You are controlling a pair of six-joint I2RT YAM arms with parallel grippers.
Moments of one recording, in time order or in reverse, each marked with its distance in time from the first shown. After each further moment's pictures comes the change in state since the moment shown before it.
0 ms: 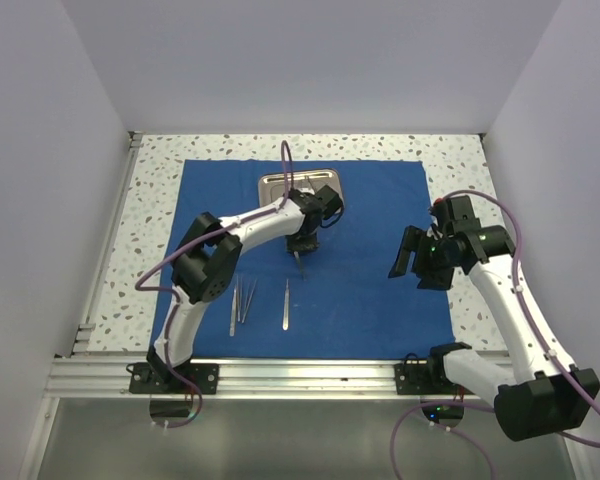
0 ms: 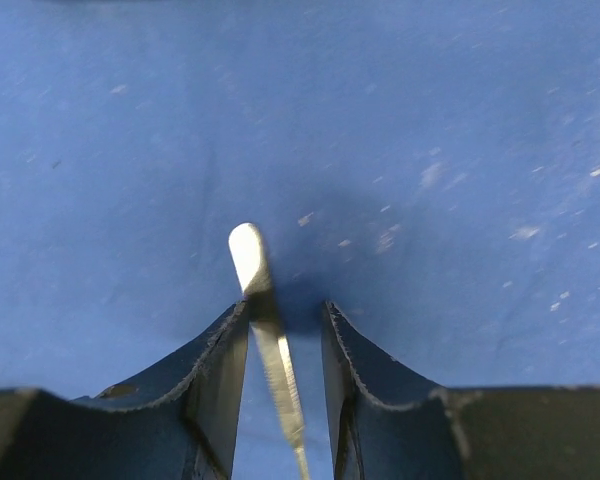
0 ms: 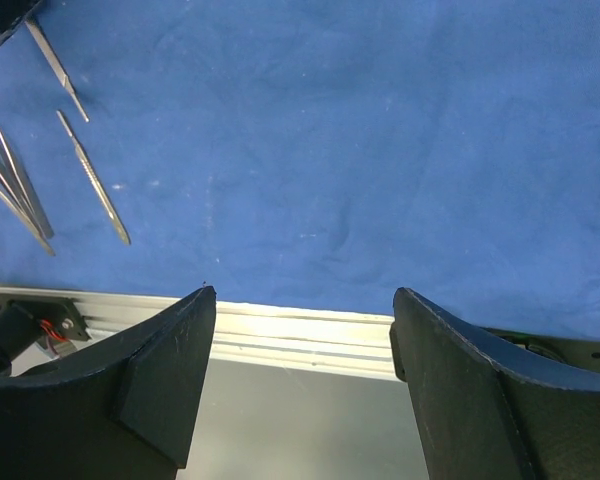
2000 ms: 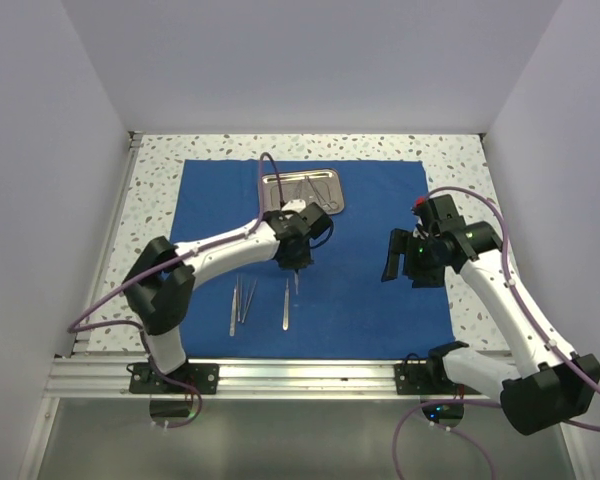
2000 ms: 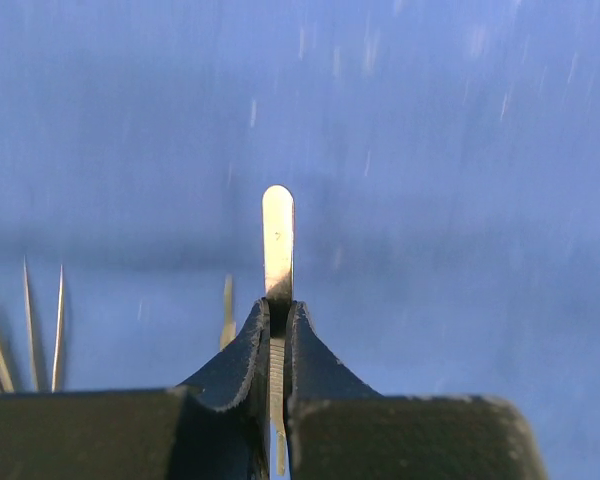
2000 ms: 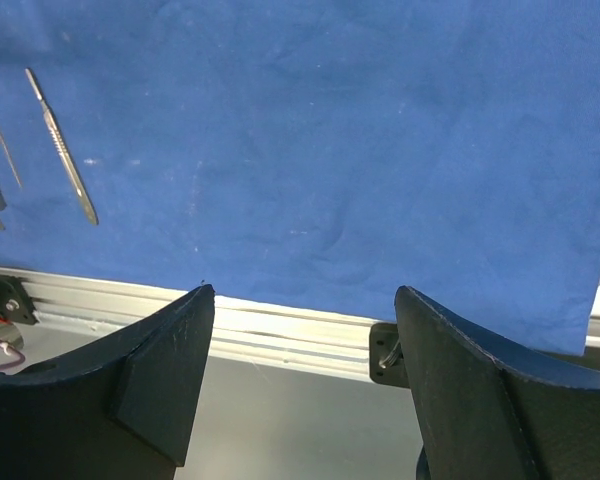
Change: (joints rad) left arm -0.063 -0.317 -0.292 0.105 0.057 -0.065; right arm 0.116 0.044 0.011 0.016 0.054 -0.037
